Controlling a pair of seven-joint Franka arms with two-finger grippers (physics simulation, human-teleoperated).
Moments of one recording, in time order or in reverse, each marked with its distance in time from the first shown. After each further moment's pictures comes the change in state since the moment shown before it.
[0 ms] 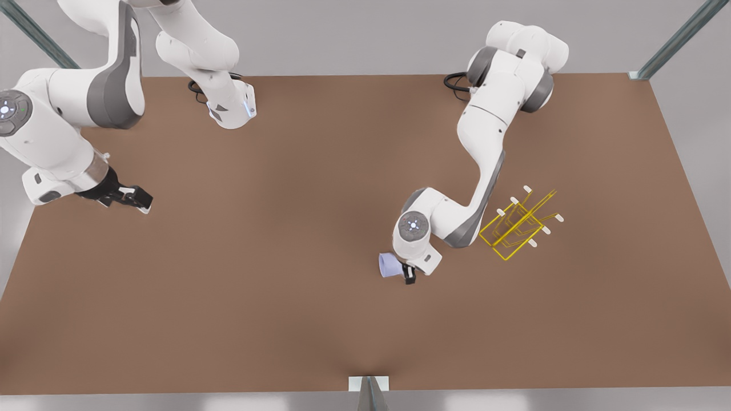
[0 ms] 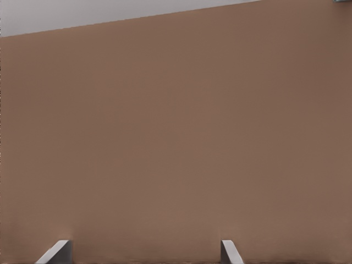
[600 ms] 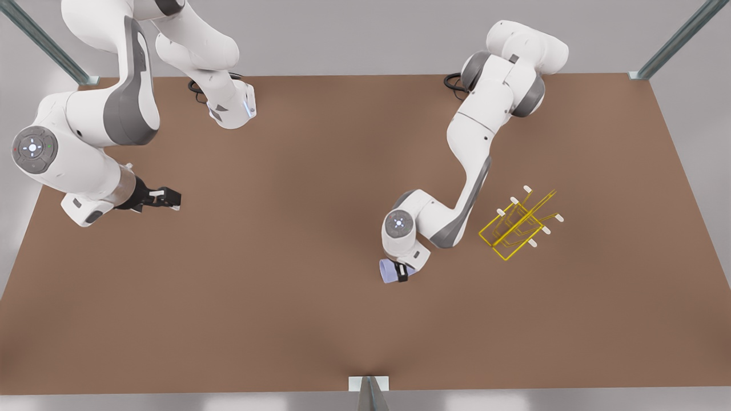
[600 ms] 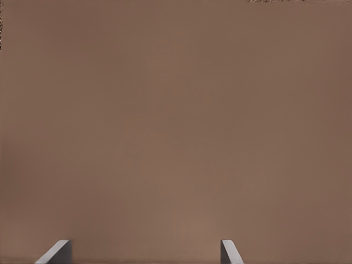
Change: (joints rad) left arm -0.039 0.058 0.002 -0.026 0.061 0.080 -0.127; right arm 0.014 0.085 0.046 0.052 0.056 -0.092 -0.159
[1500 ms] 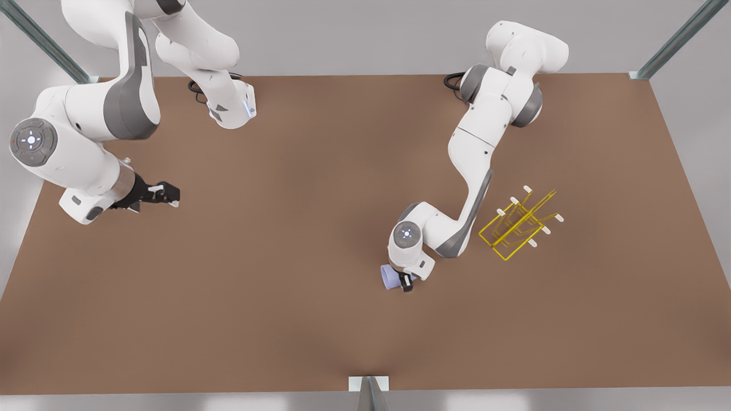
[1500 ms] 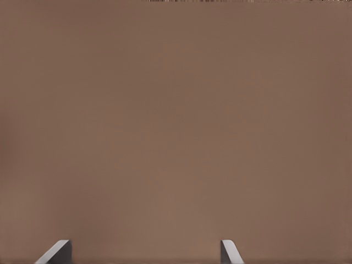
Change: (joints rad) left arm 0.025 0.087 0.004 0.042 0.006 0.105 -0.032; right arm 0.008 -0.008 0.004 0.020 -0.016 -0.015 -0.068
